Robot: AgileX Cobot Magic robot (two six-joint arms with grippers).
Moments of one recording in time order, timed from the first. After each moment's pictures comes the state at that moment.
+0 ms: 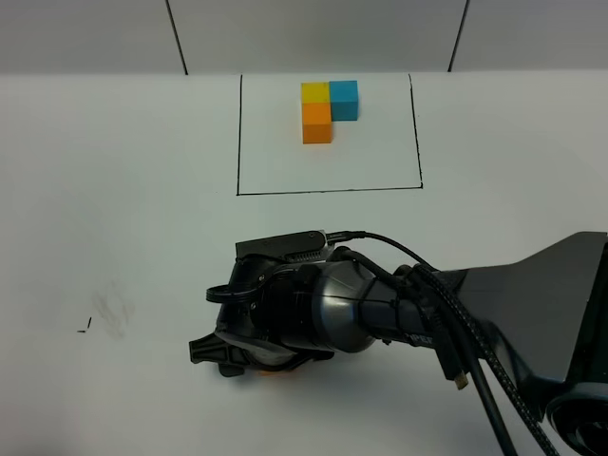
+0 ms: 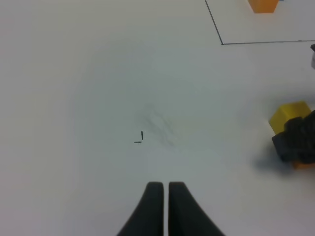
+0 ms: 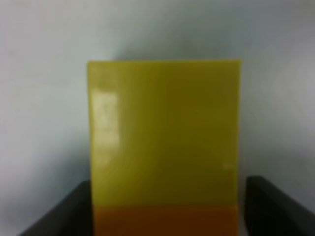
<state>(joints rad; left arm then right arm) -0.01 -0.01 -0.51 -0.12 1.07 0.04 1.05 2.15 -1.38 -0.32 0.73 1.17</state>
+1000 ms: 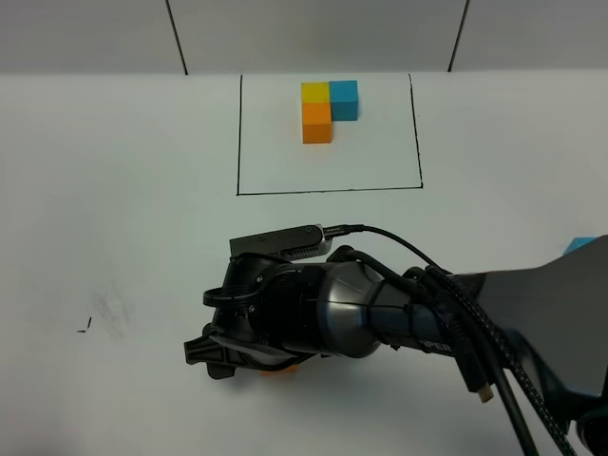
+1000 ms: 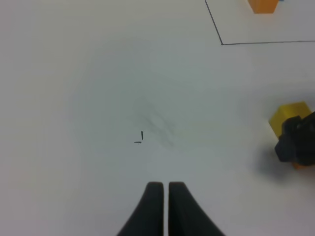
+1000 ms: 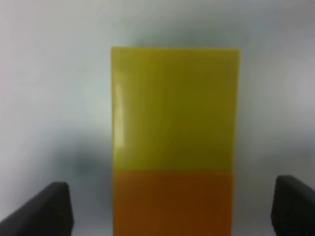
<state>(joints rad) -0.01 -0.01 -0.51 -0.12 1.07 0.04 1.07 2.10 -1.38 -0.34 0.78 1.17</state>
